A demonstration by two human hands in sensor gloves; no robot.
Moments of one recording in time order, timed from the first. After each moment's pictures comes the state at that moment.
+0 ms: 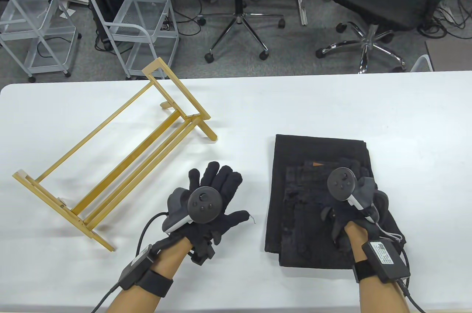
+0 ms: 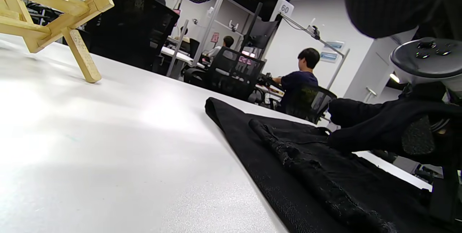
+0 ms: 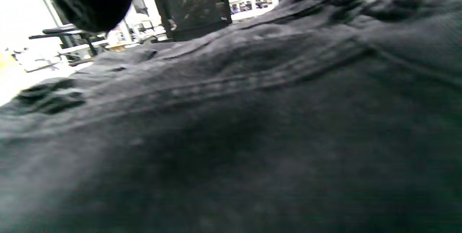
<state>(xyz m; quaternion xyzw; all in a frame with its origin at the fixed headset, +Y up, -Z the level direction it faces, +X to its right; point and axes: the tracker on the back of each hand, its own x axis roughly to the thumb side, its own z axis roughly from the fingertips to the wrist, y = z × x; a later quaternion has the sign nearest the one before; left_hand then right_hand) -0.128 -0.679 -0.268 -0.03 -0.25 0.18 0.95 0.217 -0.725 -0.283 -0.11 0.04 0.99 0.12</state>
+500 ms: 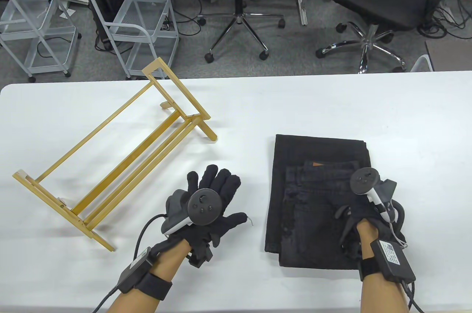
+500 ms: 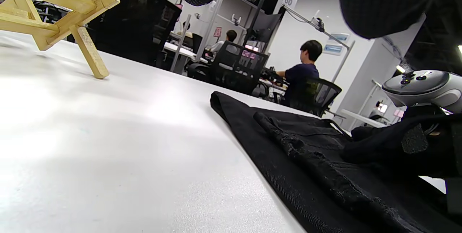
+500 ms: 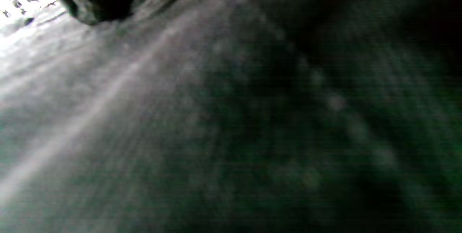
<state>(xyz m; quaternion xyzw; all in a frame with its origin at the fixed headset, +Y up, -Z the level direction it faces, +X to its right) -0.130 -0.679 -0.265 -0.05 -0.25 0.17 0.95 0.263 -0.754 -0.279 -0.24 0.16 0.93 0.21</state>
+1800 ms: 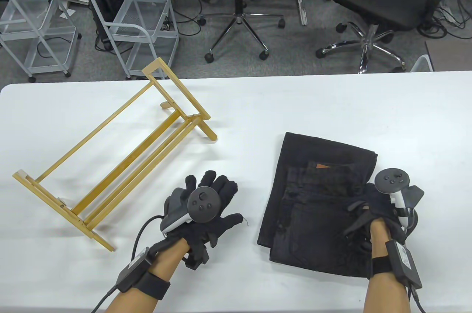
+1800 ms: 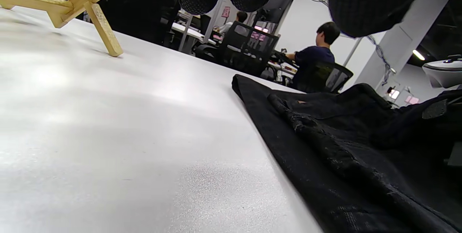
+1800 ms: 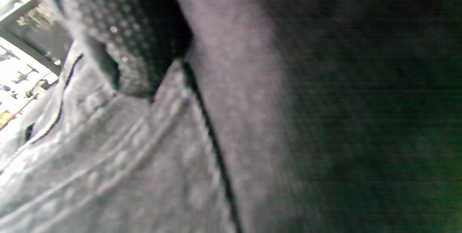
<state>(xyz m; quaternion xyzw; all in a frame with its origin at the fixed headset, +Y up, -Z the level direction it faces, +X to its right) -0.135 -0.687 -0.269 -0.09 -0.24 0.17 0.95 0.292 -0.740 -0.270 -0.29 0.09 0.90 0.30</state>
